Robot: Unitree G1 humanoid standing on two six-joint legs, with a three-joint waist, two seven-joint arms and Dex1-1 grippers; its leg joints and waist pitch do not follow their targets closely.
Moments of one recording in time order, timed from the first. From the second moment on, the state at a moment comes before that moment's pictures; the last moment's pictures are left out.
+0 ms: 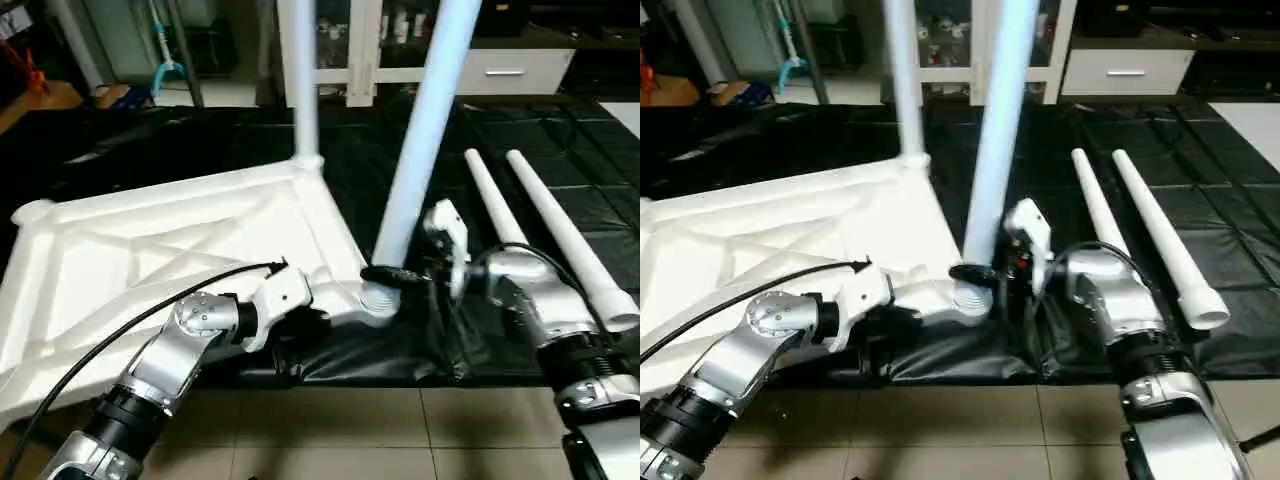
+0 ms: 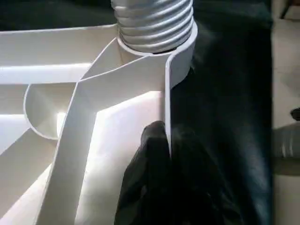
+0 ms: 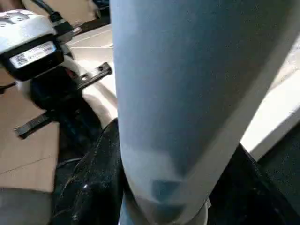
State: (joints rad) left arm -0.38 0.40 -0.37 0.24 -0.04 0.17 -0.97; right arm -0.62 -0.42 0.15 0.66 0.31 0.18 1.25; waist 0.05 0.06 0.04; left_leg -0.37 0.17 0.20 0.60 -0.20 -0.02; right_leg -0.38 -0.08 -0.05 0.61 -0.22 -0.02
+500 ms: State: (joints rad) left arm -0.39 0.41 -0.38 0.27 -0.02 0.14 -0.97; right arm -0.58 -0.42 0.18 0.65 0.28 0.06 1.22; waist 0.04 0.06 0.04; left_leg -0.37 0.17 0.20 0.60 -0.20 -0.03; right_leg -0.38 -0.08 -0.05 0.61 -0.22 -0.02
